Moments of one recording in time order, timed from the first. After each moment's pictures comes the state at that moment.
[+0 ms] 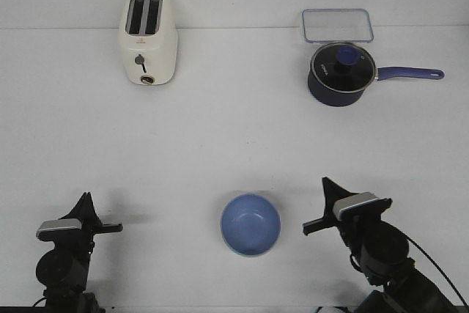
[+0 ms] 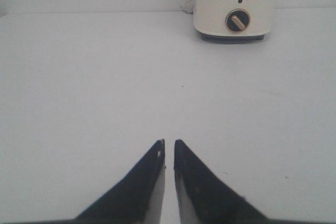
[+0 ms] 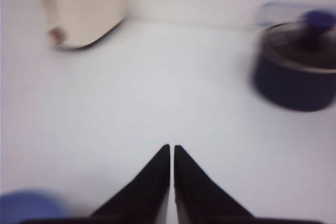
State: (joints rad) left arm 0.04 0.00 0.03 -0.01 -0.07 0.04; right arm 0.64 0.47 0.55 -0.30 0.32 0.16
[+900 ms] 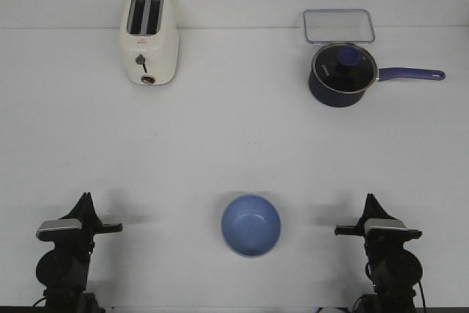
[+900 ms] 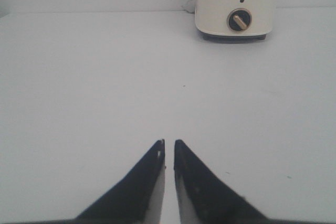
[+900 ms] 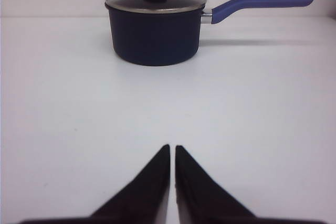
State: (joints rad) left arm 0.04 0.00 0.03 -0.01 -0.08 0.04; right arm -0.02 0.00 0.02 -0.14 0.02 0.04
